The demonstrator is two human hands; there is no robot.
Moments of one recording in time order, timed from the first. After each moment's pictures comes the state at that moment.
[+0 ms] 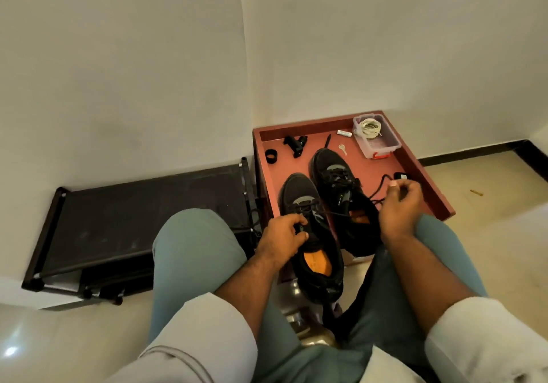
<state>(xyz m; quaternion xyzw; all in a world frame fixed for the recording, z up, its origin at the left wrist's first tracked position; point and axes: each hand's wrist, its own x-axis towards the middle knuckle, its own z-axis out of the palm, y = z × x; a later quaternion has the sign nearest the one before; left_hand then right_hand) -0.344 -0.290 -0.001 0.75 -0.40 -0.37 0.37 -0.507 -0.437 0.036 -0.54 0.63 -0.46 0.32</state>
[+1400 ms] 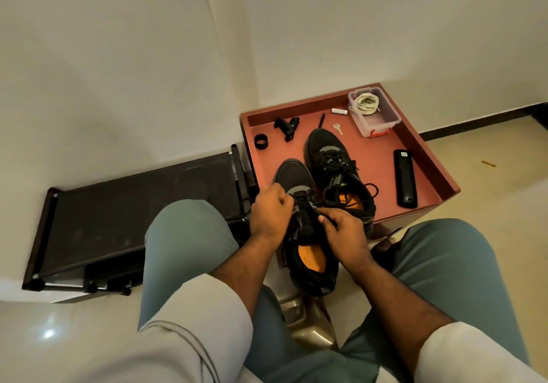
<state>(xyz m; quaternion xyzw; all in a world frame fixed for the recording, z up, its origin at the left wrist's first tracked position) -0.349 -0.326 0.005 0.85 -0.37 -0.16 0.34 -0.503 -0.373 -0.014 -0.76 0.46 -0.22 0.40</state>
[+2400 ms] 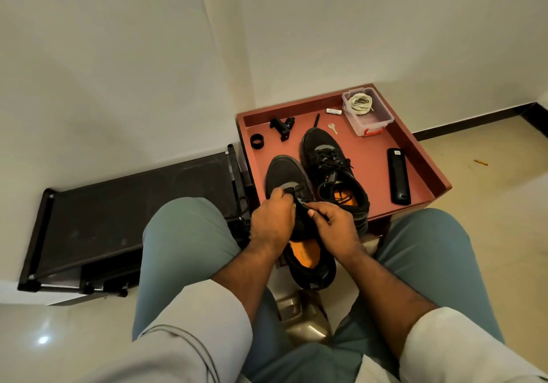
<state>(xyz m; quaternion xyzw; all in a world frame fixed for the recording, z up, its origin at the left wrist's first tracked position) -0.362 -0.318 0.000 0.83 -0.53 -0.09 0.14 -0.496 -0.370 -0.007 -0.74 0.43 -0.25 0.45</state>
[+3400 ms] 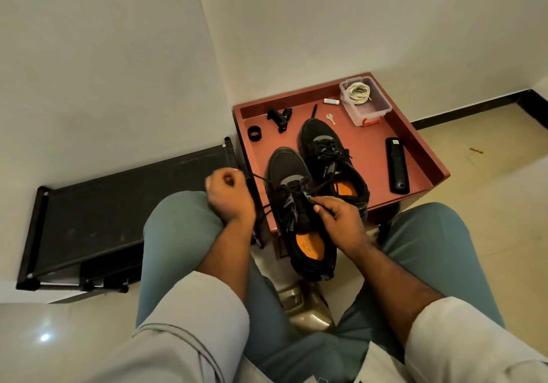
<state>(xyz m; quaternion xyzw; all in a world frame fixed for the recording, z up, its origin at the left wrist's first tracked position) -0.312 -0.314 0.006 0.81 -0.15 0.02 0.57 -0.508 -0.371 -0.014 -0.76 0.44 -0.22 0.43</state>
